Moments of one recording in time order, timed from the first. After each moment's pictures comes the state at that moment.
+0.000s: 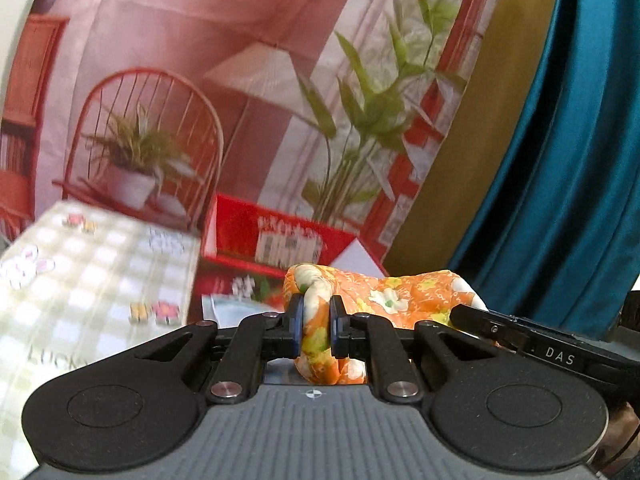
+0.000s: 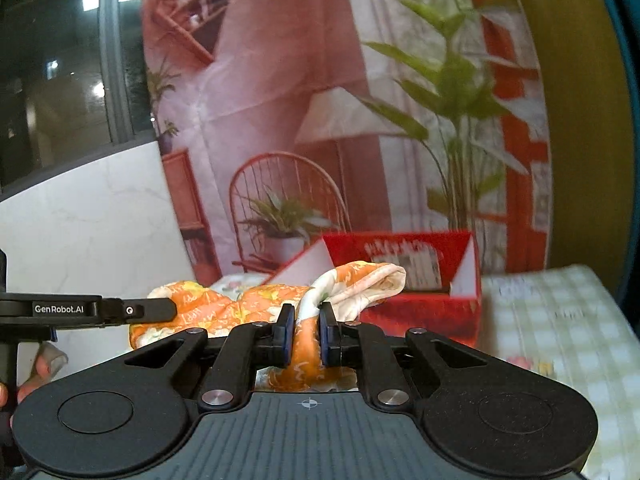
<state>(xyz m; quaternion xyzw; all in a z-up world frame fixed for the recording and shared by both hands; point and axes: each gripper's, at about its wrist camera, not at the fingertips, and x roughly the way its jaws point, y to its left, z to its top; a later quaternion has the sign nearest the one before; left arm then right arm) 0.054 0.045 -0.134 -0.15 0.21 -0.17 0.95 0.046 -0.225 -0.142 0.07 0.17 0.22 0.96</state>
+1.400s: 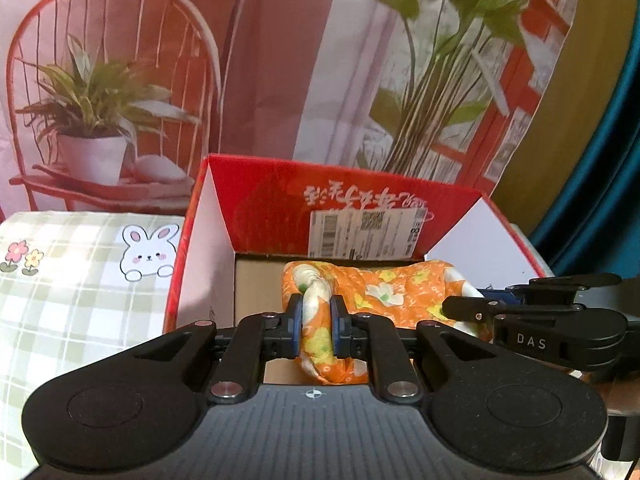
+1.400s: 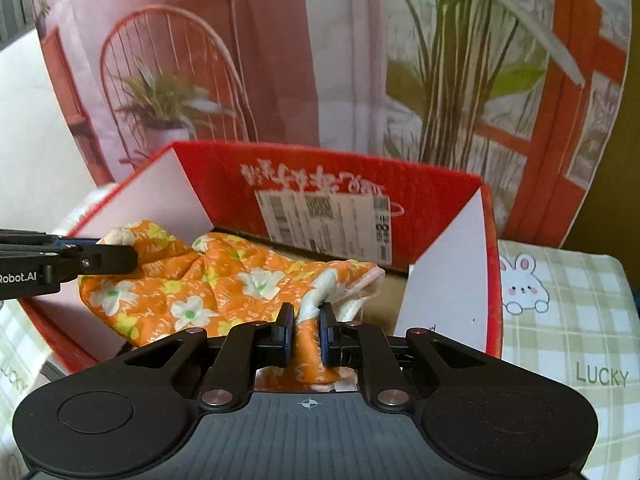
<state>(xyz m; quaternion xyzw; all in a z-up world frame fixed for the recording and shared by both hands) 0.348 -0.001 -0.204 -0.06 0.39 -0.13 0.91 0.368 -0.214 -0.230 0.00 0.40 0.15 0.91</state>
